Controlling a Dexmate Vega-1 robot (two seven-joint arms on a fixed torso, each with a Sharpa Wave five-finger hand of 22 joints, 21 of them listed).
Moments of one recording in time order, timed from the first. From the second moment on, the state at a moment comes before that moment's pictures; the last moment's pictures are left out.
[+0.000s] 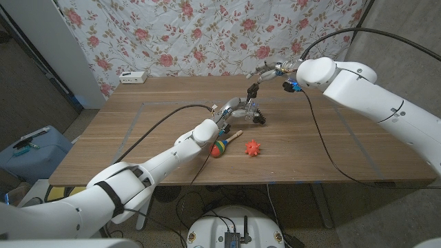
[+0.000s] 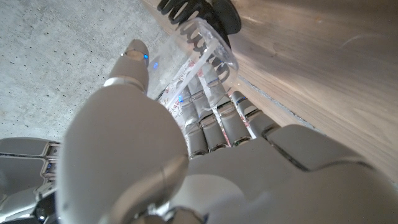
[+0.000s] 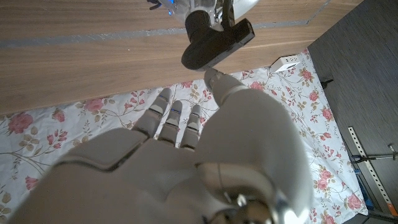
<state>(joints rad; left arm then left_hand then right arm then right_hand) 0.49 0.23 0.80 -0.90 -0.04 -0.46 0.08 1.05 -0.07 0.37 -0.18 0.24 0.67 -0.04 0.65 0.22 0.72 -0.11 0.56 0.55 0.87 -0.11 0.26 0.37 0.29 -0.04 0.19 0.16 -0.43 -0.90 -0.66 -2.23 0.18 -0.86 0.12 1.16 0.13 0.44 -0.13 0.33 0.72 -0.17 0.34 0.23 0.25 0.04 0.21 0.20 0.17 0.07 0.25 0.22 0.30 0.08 0.19 0.16</state>
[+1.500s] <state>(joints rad) 0.46 0.21 0.81 -0.82 0.01 -0.52 0.14 1.05 -0.07 0.38 -0.18 0.24 0.67 -0.04 0.66 0.21 0.73 -0.11 0.57 0.55 0.87 -0.11 0.25 0.38 0.29 -0.04 0.19 0.16 -0.14 -0.83 -1.05 -2.30 -0.05 -1.28 0.08 0.57 -0.07 0.17 0.03 0.21 0.74 0.05 0.31 0.24 0.31 0.14 0.21 0.20 0.27 0.13 0.23 0.20 0.47 0.13 0.20 0.17</state>
